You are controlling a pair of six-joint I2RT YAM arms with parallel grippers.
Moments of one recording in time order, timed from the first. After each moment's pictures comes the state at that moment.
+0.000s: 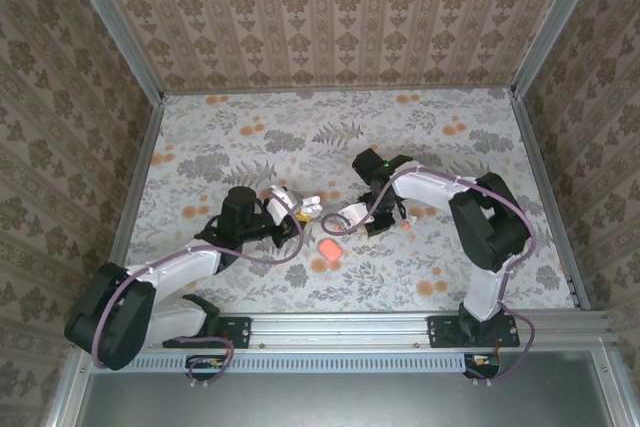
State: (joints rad) left arm -0.56 1.19 0.38 0.32 0.53 0.21; right arm 0.55 1.81 1.17 -0.80 -0.25 -1.36
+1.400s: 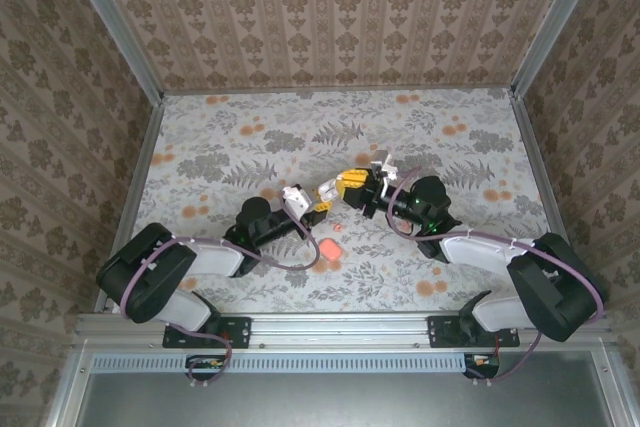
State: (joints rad) left arm -0.74 1.46 0.33 1.03 0.34 0.14; right arm 0.56 1.34 0.49 0.97 -0.49 0.29
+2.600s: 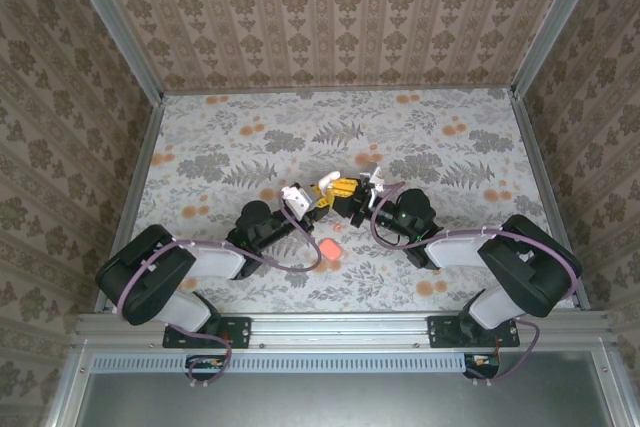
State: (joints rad) left arm -0.79 1.45 0.34 1.12 0.24 0.13; right arm 0.67 1.50 0.44 1.18 -0.34 0.29
